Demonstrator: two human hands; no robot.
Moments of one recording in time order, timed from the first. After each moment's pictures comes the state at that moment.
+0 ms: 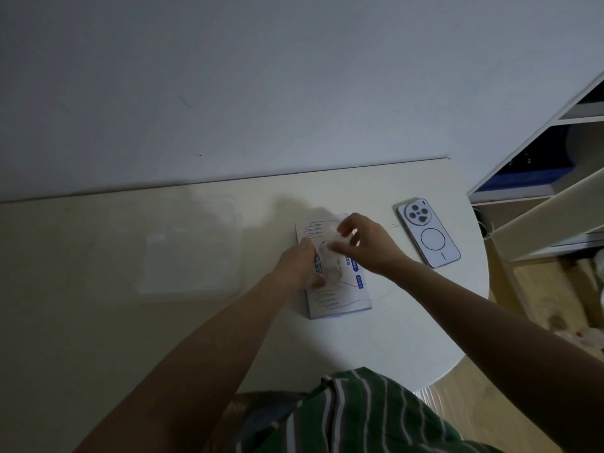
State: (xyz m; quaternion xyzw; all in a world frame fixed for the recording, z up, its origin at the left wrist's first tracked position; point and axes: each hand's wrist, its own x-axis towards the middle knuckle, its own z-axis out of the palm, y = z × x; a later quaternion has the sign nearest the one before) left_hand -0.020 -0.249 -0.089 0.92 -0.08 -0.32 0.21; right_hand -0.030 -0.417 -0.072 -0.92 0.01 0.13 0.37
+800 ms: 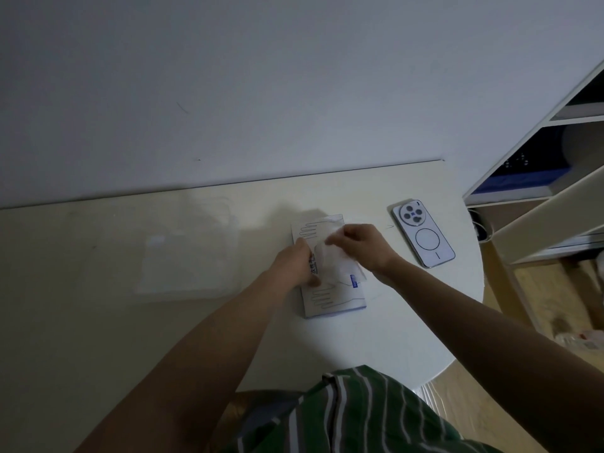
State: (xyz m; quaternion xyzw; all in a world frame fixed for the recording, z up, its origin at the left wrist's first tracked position) left_hand -0.019 -0.252 -0.085 0.92 -0.07 -0.32 0.19; right_hand -0.040 -0.419 -0.078 -0.79 0.07 0.15 0.59
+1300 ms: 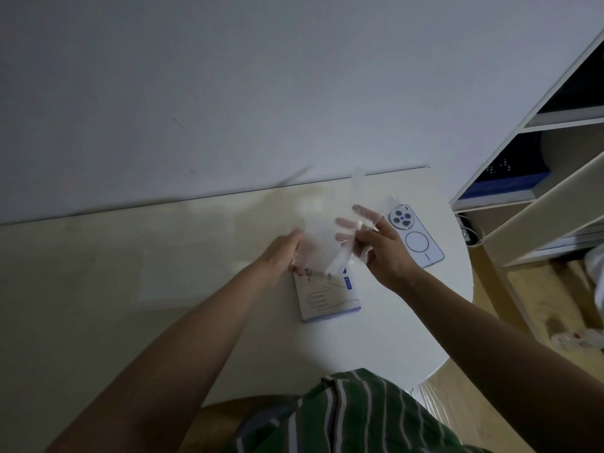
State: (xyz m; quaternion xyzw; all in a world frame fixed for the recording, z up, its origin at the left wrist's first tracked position) left_hand -0.013 -0.247 -0.063 0.74 0.09 -0.32 0.59; right_hand -0.060 -0.443 -0.060 -0.50 0.14 0.07 0.85
